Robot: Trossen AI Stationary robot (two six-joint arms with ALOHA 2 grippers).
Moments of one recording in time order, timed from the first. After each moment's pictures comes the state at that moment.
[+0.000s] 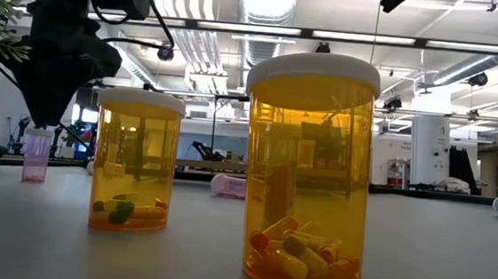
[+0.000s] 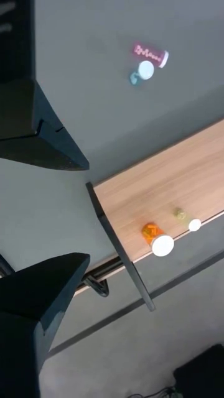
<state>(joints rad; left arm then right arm) -0.06 1.26 0.85 -1.10 -0.03 -1.20 0.00 1.24 1.73 -1.48 0.46 0.27</state>
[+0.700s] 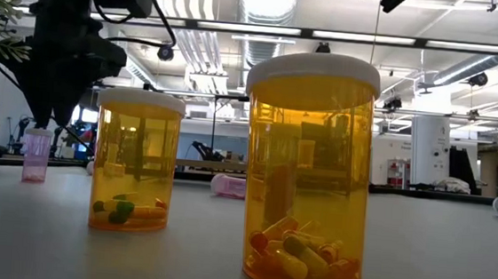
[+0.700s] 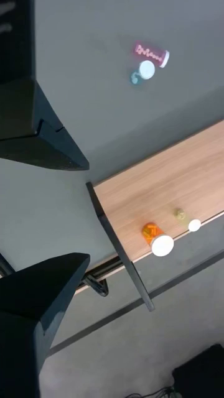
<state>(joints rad) -0.06 1.26 0.85 -1.06 -0.02 -1.22 0.00 1.24 1.73 -1.48 0.46 0.26</state>
